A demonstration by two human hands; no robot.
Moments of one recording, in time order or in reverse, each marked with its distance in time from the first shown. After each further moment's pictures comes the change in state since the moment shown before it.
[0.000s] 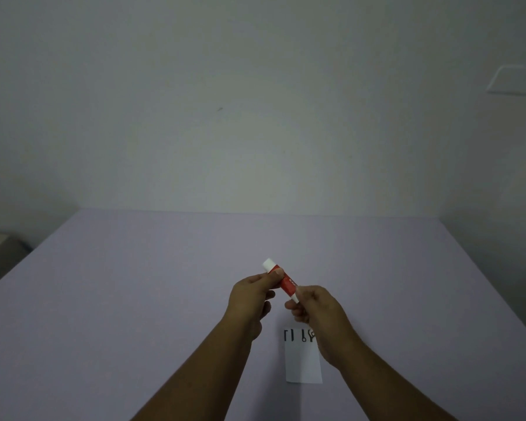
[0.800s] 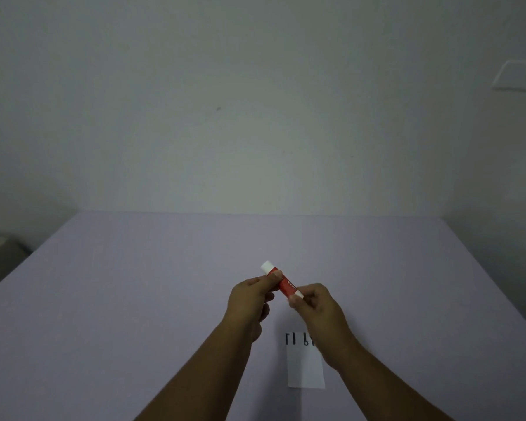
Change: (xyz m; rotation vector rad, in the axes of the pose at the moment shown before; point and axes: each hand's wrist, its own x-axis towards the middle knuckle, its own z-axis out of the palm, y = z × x) left_hand 0.011 -0.001 0.000 -0.015 0.015 -0.022; right_hand 0.005 0.000 0.000 -0.157 0.010 -0.067
